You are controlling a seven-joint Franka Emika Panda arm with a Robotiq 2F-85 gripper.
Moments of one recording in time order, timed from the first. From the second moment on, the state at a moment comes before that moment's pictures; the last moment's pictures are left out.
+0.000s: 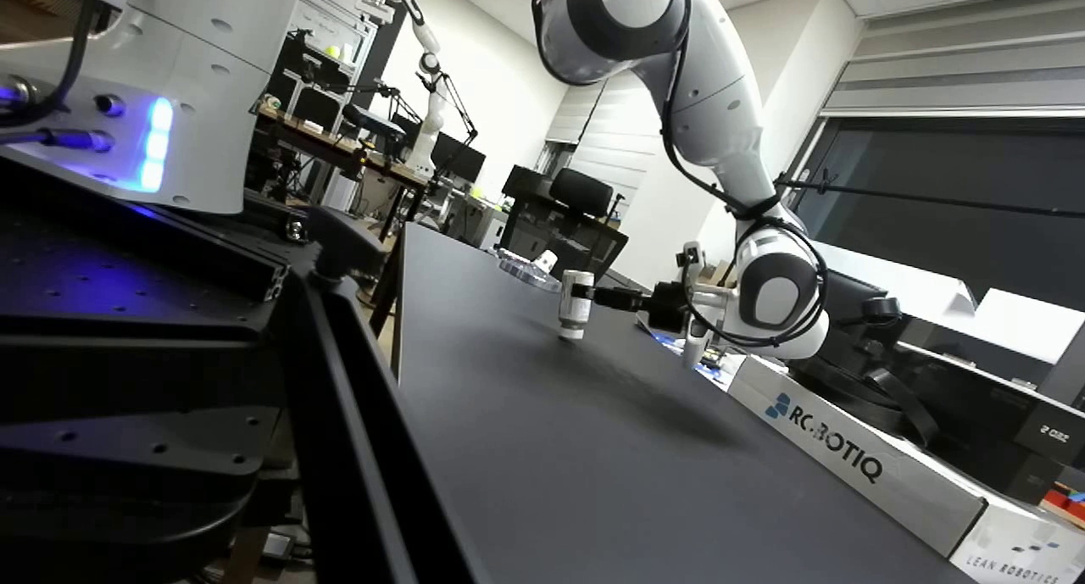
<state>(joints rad) -0.17 1.28 -0.01 -0.88 0.66 1.04 0.55</state>
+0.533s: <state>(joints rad) -0.17 1.32 -0.01 -0.82 0.67 1.02 0.60</state>
